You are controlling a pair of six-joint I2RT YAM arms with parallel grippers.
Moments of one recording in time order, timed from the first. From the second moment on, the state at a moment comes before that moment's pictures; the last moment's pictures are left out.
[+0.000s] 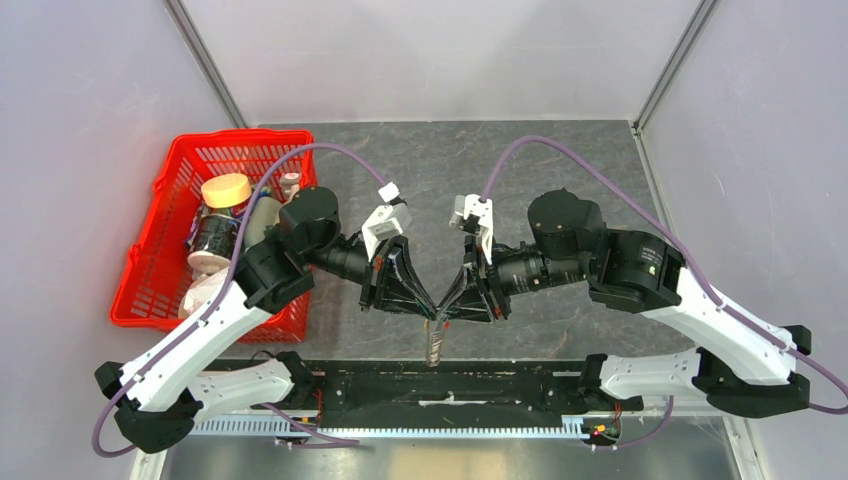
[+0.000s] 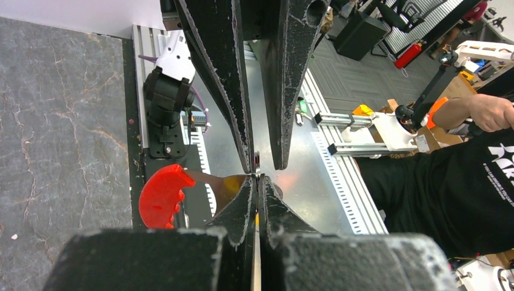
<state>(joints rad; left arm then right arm) -0.84 0.99 1.19 -0.37 1.08 -0.28 1.13 1.14 1.59 -0.82 -0.46 0.26</state>
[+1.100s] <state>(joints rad) -0.84 0.84 1.15 -0.24 1.02 -0.29 1.13 1.05 1.56 -0.70 -0.41 0.29</state>
